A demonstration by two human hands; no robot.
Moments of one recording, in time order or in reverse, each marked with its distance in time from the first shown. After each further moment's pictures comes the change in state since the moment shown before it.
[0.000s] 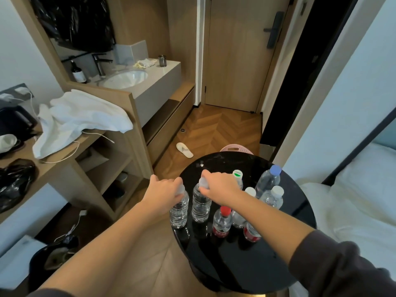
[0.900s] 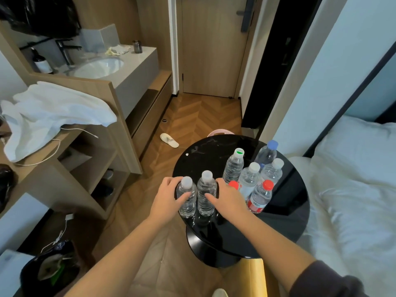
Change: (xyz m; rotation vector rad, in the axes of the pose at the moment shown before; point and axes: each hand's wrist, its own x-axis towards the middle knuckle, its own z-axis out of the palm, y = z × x) left_hand -0.049 -0.009 0.063 -0.896 0.073 -0.140; right_hand -0.067 -0.056 0.063 0.406 0.039 0.482
